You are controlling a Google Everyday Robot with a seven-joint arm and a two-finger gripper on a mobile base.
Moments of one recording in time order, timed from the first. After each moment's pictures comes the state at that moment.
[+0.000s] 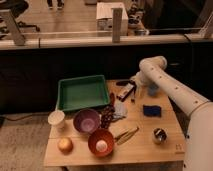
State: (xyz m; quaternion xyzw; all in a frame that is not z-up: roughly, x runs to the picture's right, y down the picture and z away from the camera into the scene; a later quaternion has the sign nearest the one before) arm 0.252 0.012 0.889 -0.21 -0.08 -0.11 0.97
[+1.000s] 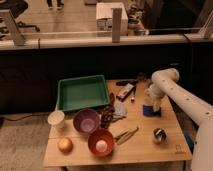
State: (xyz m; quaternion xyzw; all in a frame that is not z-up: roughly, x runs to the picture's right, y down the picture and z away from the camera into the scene) arm 0.322 0.085 0.903 -0.26 -0.03 -0.12 0.96
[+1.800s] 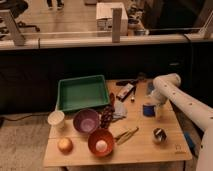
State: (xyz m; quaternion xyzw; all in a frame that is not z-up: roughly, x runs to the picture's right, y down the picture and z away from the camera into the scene) arm 0.320 0.125 0.904 -0.30 -0.04 -0.12 0.95
